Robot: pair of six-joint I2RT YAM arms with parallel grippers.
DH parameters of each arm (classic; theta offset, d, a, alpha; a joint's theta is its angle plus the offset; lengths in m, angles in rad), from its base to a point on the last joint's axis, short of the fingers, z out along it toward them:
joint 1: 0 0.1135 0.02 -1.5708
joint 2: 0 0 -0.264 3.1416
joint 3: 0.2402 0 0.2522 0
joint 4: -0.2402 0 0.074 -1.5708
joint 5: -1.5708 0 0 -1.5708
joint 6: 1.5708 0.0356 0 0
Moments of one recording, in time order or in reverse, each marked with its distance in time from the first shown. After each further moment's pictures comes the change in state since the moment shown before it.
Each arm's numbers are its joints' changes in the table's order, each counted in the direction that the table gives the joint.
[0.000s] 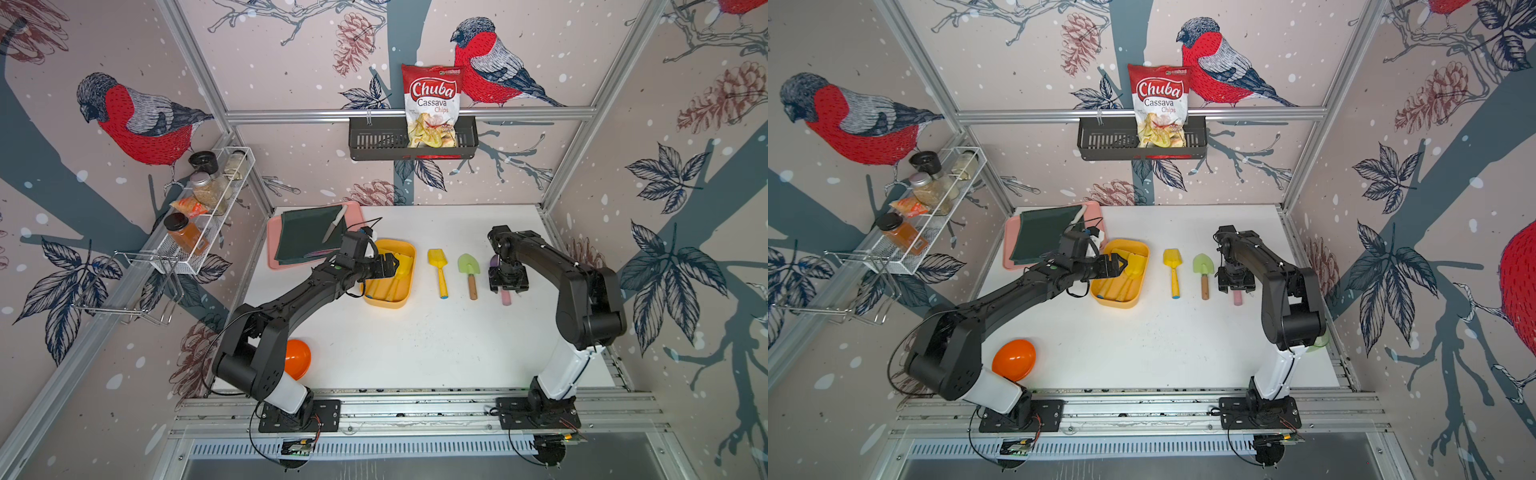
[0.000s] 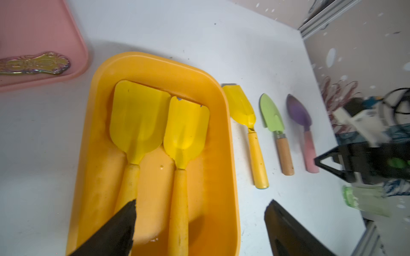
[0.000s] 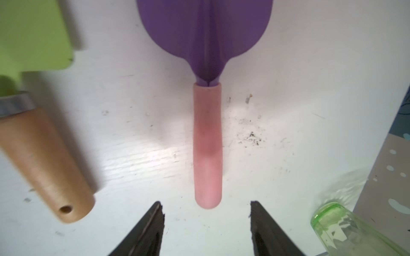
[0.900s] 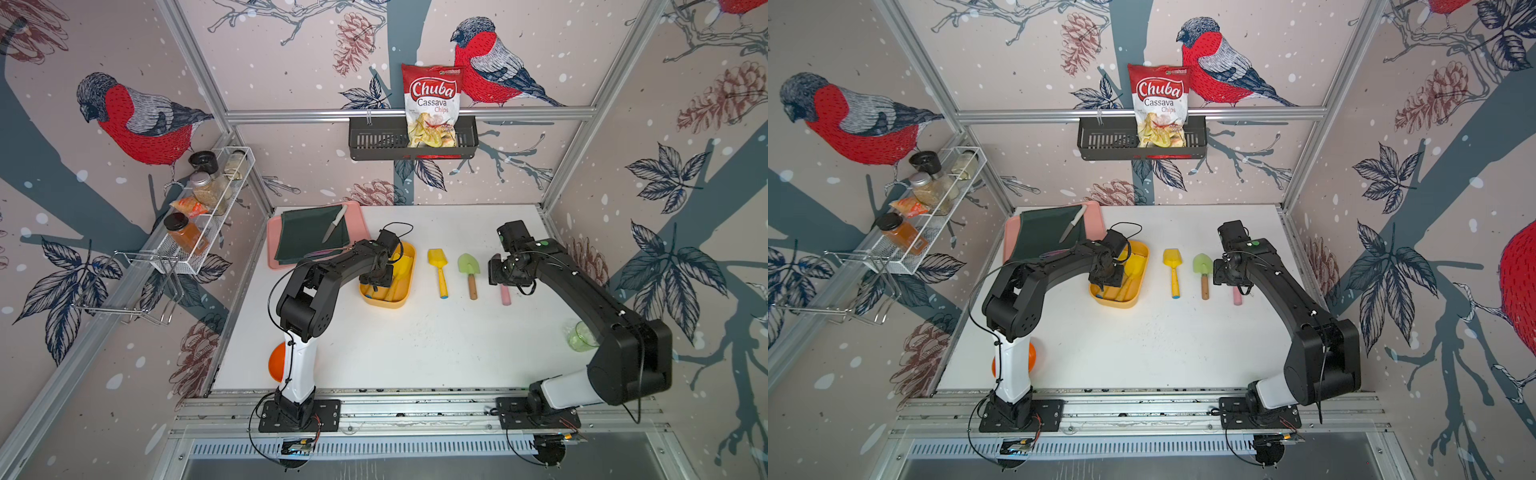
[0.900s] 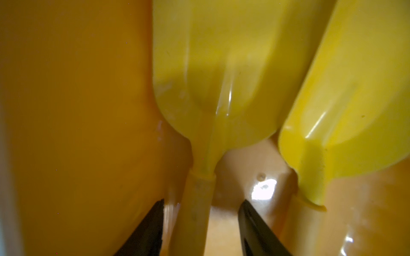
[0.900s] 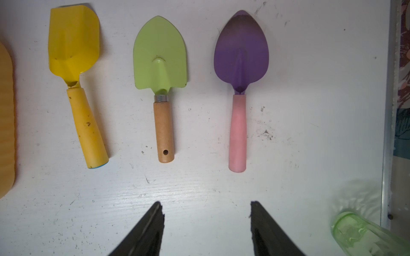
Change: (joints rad) left arm -0.048 0.452 0.399 -0.496 0.348 0.086; right arm 0.061 -0.321 -0.110 0.097 0.098 0.023
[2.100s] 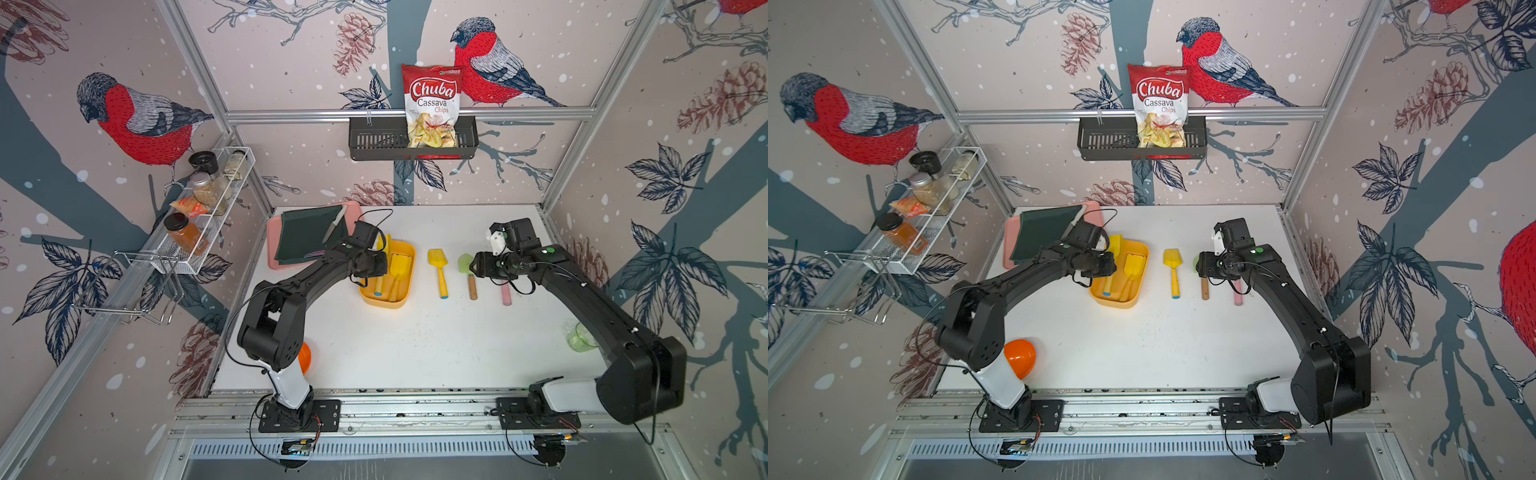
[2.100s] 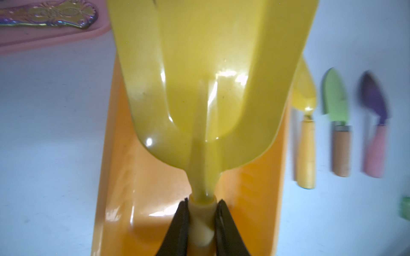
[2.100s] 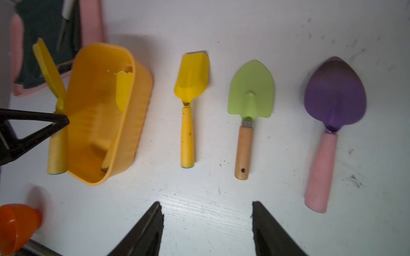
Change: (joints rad) left arm 0.111 -0.368 -0.264 0.271 -0.377 -0.131; right arm 0.030 -0.102 -0.034 0.212 0.368 -0.003
